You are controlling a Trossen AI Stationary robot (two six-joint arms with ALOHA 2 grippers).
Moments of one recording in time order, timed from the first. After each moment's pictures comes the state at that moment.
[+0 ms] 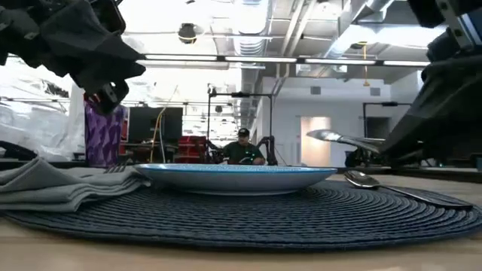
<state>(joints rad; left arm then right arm) -0.49 1.26 0.30 0.68 -0.29 -0.60 0.81 1.86 0.81 0.16 0.85 2.03</state>
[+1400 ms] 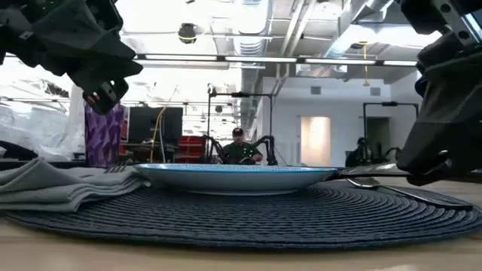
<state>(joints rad) -0.50 1.26 0.30 0.68 -0.29 -0.57 0.78 1.84 0.80 0.19 0.66 2.01</state>
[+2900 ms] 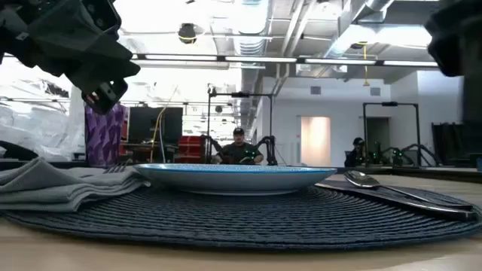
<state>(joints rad) -0.51 1.26 0.30 0.67 -0.29 -0.55 0.79 1.59 0.81 -0.22 0.45 1.85</state>
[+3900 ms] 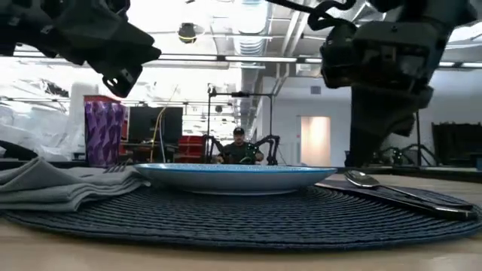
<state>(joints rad) -0.45 1.26 0.35 0.67 -0.30 -0.38 0.38 1.66 0.89 -0.30 0.15 0.87</state>
